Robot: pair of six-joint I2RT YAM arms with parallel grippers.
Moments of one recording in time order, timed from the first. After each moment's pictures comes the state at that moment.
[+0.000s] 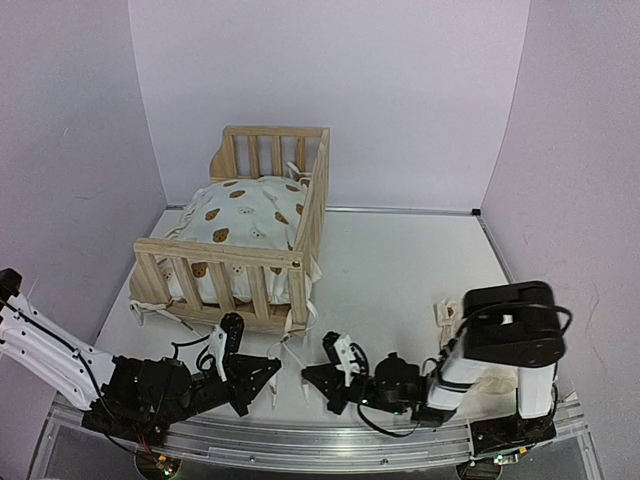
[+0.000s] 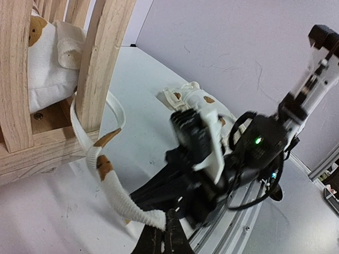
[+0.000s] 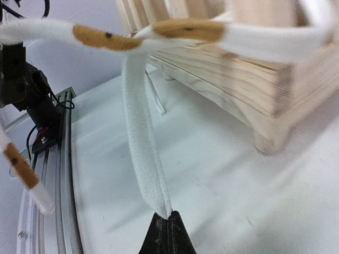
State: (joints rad) left arm -1.63 1.12 0.31 0.60 -0.63 -0.55; right arm 1.32 2.11 0.53 1.44 0.16 0.26
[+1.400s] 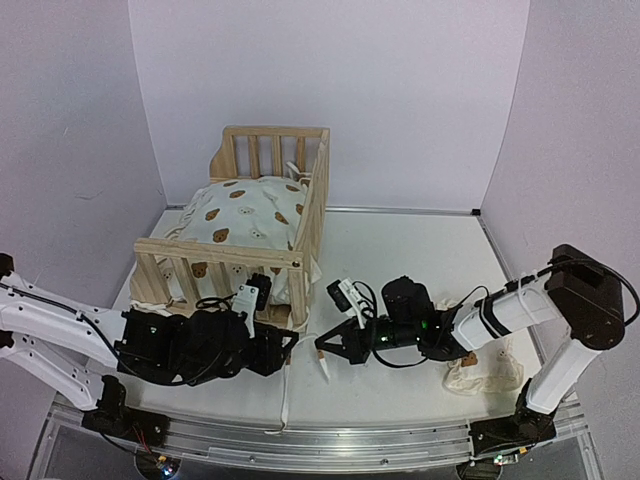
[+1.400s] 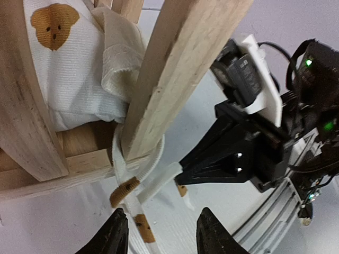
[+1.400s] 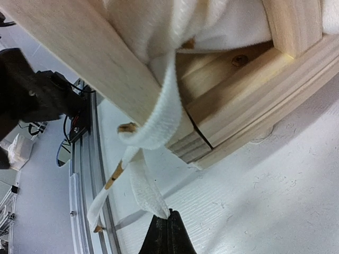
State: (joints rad) left arm -1.45 1.23 0.72 -0.07 -0.55 -0.80; right arm 0.98 1.67 0.62 0.61 -0.44 0.39
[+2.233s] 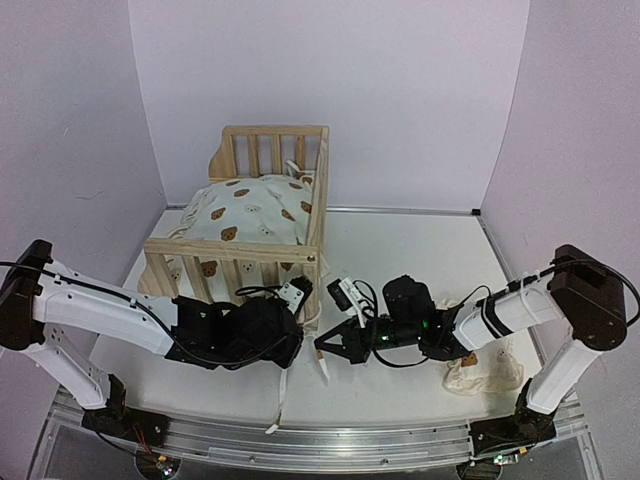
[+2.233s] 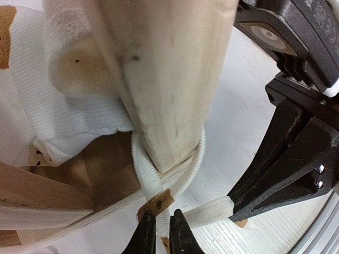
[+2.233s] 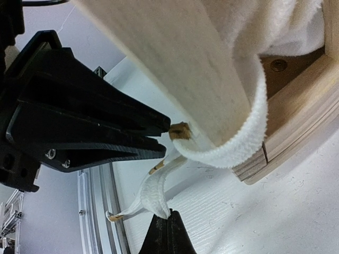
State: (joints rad) left arm -1.33 1.51 0.90 -0.17 -0.53 -0.45; right arm 0.98 1.66 0.62 0.61 -0.47 0.41
